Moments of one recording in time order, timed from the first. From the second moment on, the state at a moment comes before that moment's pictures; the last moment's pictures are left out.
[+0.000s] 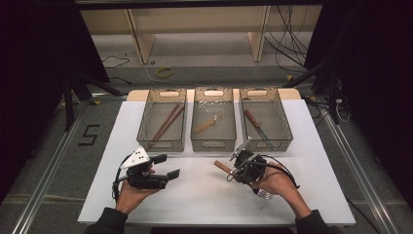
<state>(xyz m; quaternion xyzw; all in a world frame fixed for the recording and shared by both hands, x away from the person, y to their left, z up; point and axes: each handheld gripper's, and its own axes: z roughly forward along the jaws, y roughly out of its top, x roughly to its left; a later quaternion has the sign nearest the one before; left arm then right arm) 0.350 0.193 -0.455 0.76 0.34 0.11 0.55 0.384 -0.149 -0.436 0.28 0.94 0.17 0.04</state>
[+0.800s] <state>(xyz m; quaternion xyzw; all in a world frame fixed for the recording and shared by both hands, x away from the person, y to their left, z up) 0.351 0.195 -0.455 0.75 0.34 0.11 0.55 0.419 -0.188 -0.371 0.32 0.90 0.27 0.09</state>
